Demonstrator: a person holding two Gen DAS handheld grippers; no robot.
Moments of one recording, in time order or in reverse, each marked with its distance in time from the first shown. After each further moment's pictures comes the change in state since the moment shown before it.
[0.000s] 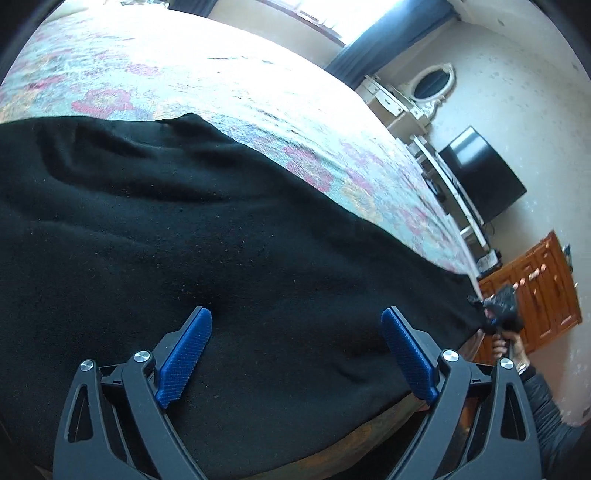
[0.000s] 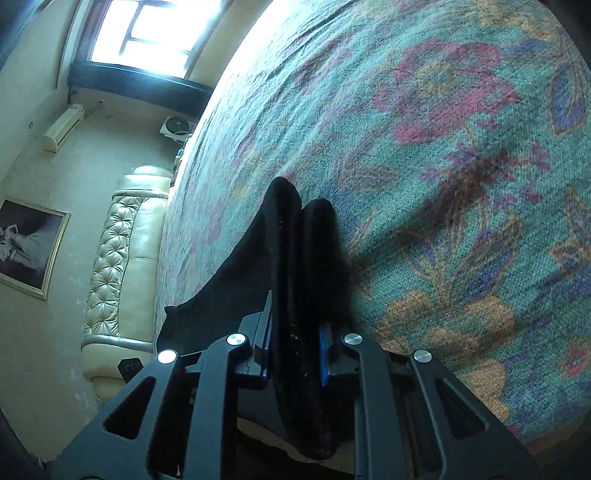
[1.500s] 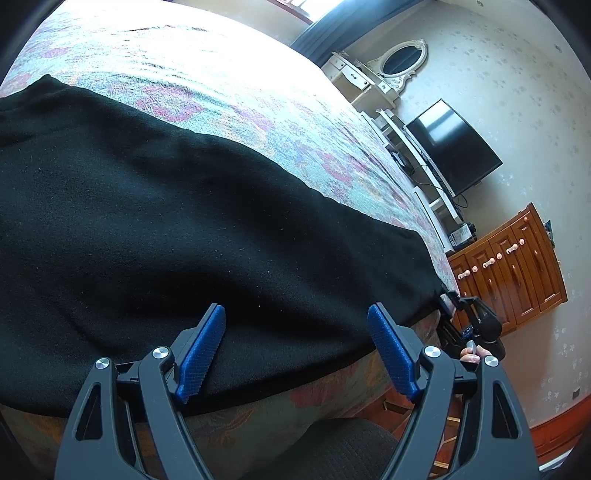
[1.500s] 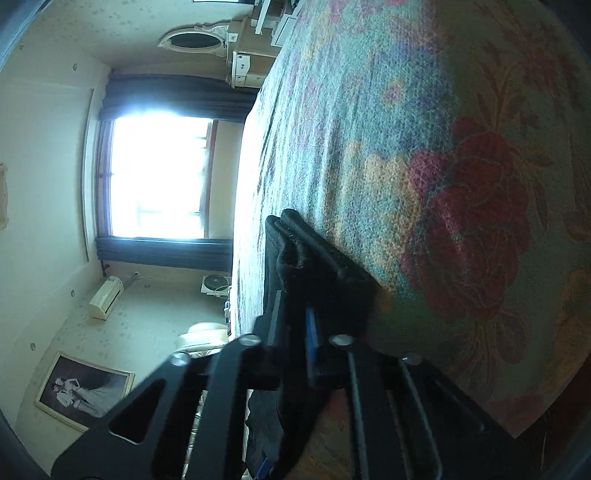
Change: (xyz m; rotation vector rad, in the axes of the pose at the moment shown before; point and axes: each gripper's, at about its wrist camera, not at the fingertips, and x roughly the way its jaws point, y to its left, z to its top) left arm 0.054 -0.107 -0.032 -0.012 0.061 -0.129; right arm -0.044 -0.047 -0.138 0.423 -0.550 0.237
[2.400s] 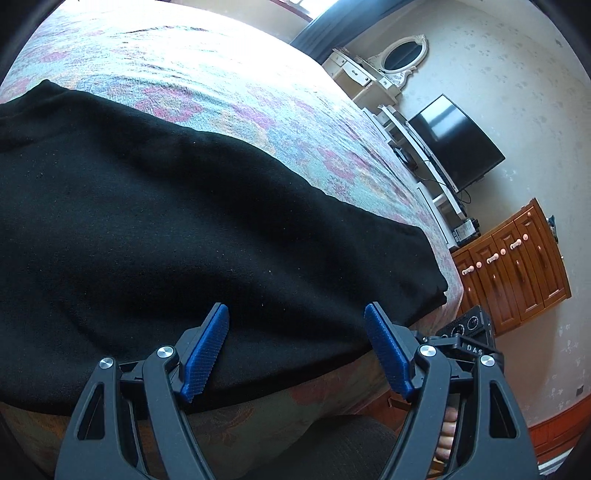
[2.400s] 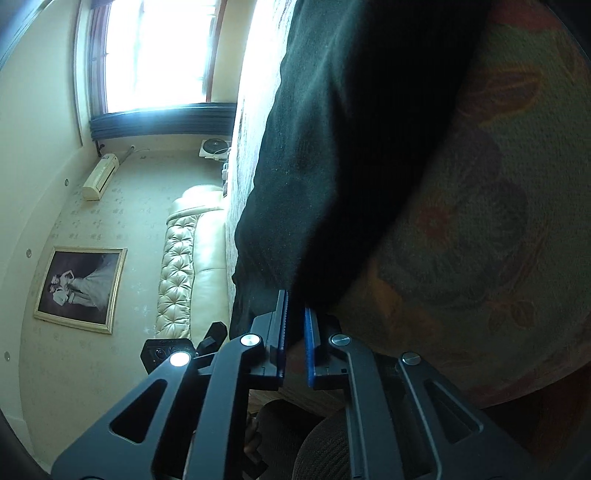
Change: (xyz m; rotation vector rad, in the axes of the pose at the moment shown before) left arm -0.001 -0.004 0.002 0.034 0.015 0.020; right arm 0.073 0.039 -0.159 -0.094 0.535 -0.003
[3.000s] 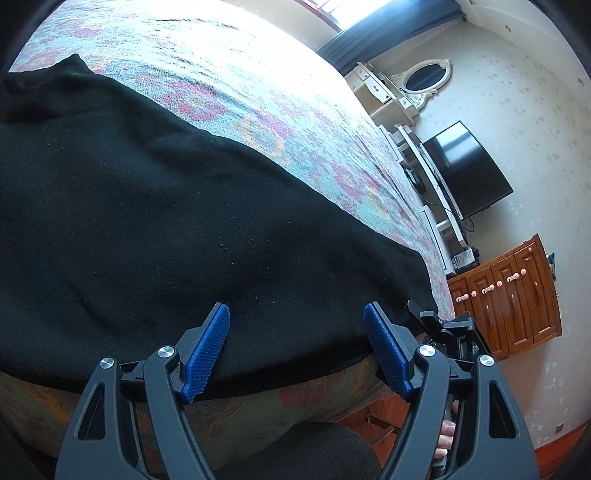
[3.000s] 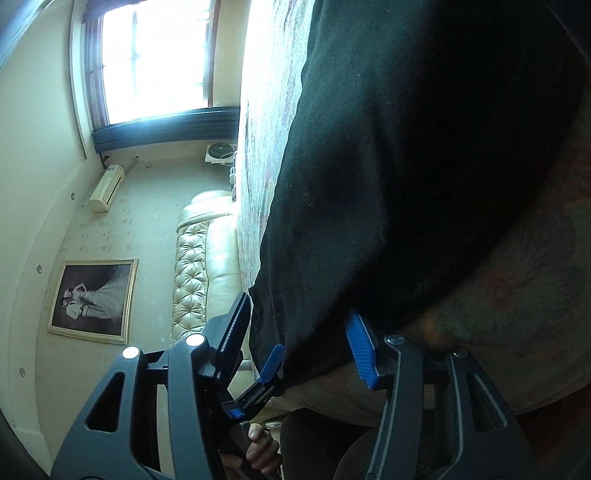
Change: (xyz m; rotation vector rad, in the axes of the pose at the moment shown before) left arm -0.015 0.007 0.005 -0.149 -0.029 -0.004; right arm 0.015 0.021 0.023 0.039 0.016 0.039
